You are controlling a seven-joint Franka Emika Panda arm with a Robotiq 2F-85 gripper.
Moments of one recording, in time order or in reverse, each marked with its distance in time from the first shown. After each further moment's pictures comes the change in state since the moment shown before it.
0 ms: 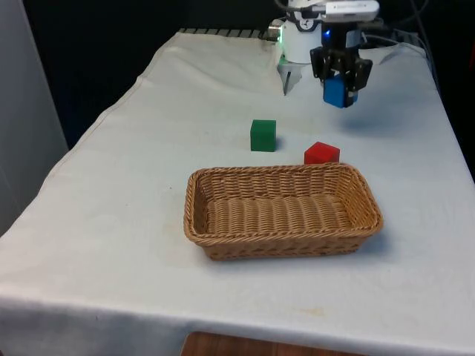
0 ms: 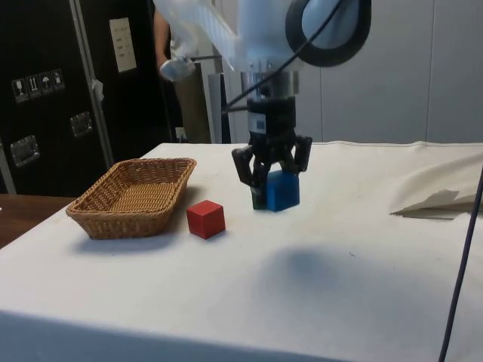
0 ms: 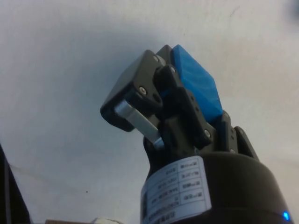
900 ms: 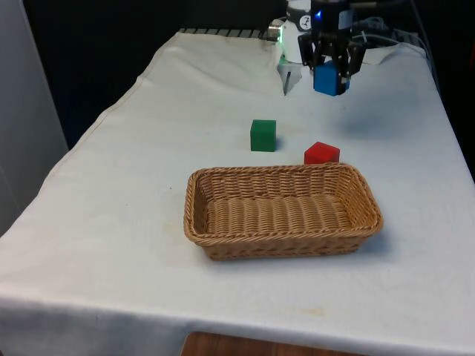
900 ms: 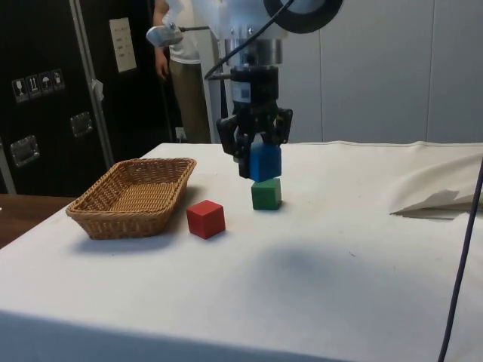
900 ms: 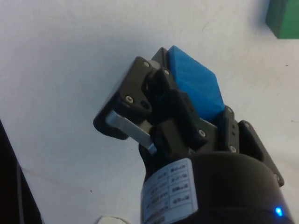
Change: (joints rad) arm -0.021 -0.050 -0.038 0.079 -0.004 -0.102 -0.147
